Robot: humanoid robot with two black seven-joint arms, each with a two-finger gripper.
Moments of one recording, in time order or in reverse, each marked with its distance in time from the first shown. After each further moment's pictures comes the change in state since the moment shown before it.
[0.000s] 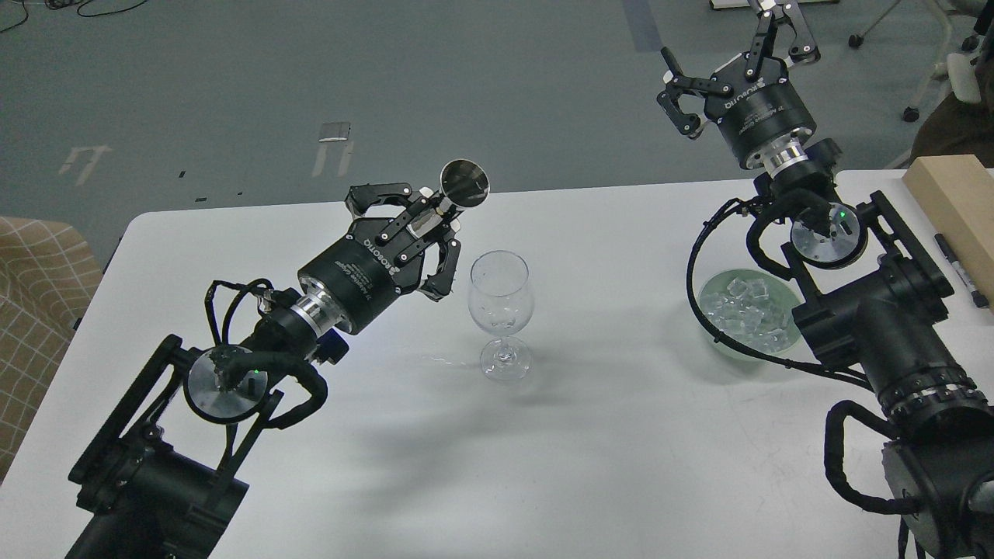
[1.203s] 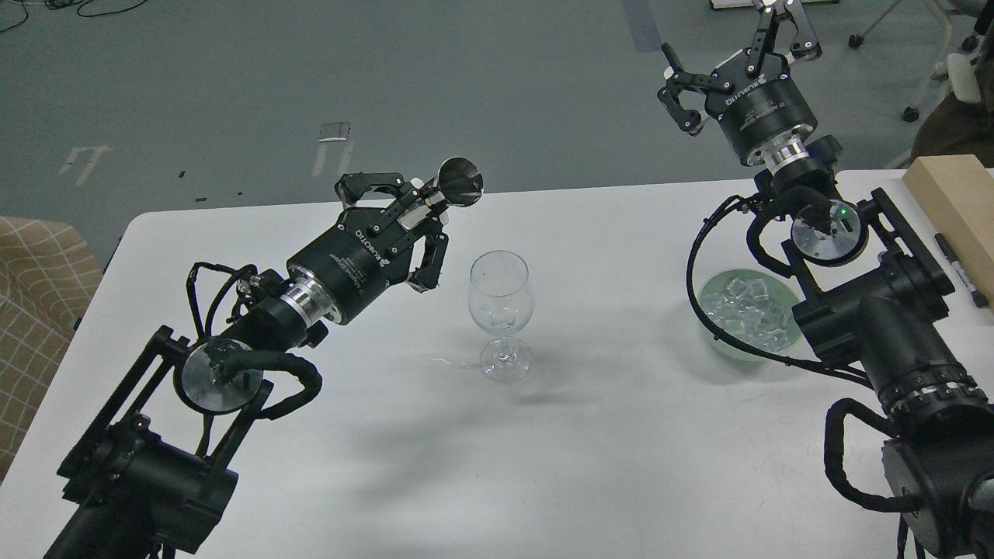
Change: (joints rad) left arm -0.029 0.038 0.002 -0.005 0.127 -0.009 0.003; right arm 0.005 0.000 0.003 0.001 0.000 0.000 0.000
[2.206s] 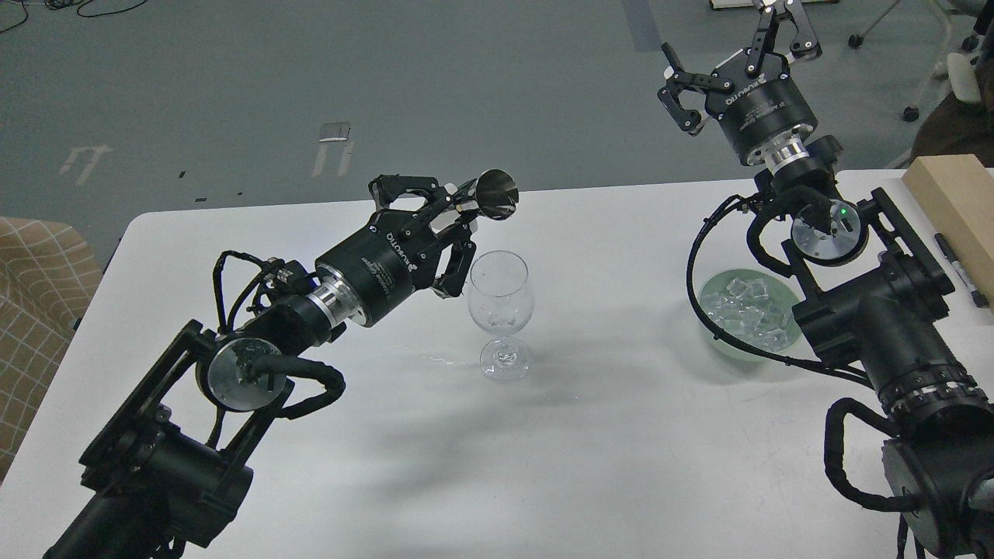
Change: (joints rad) left arm -0.045 -0.001 0.081 0.008 0.044 -0.004 -0.003; right arm 0.001 0.000 0.000 -0.002 0.000 0.000 0.000
